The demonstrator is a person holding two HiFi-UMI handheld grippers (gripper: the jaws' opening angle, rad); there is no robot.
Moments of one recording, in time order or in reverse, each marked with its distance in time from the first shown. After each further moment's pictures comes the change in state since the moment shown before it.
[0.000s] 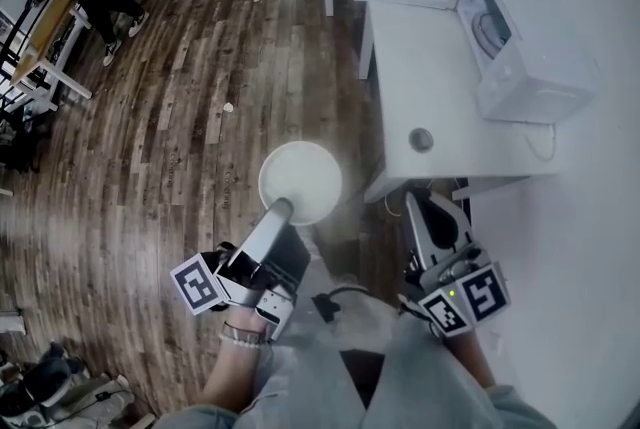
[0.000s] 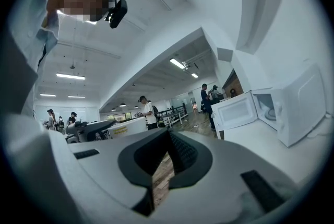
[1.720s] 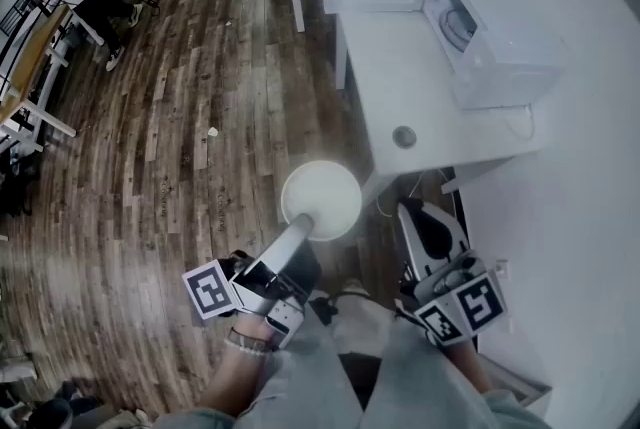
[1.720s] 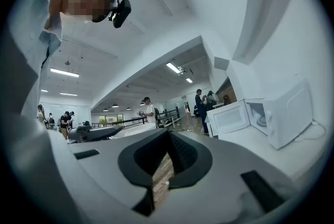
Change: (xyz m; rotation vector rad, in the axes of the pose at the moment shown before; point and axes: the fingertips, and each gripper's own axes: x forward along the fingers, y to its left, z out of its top) left arm -0.003 -0.008 -0.031 -0.056 0.207 0.002; right arm -0.022 0.037 0.014 -0.020 -0.037 -0.087
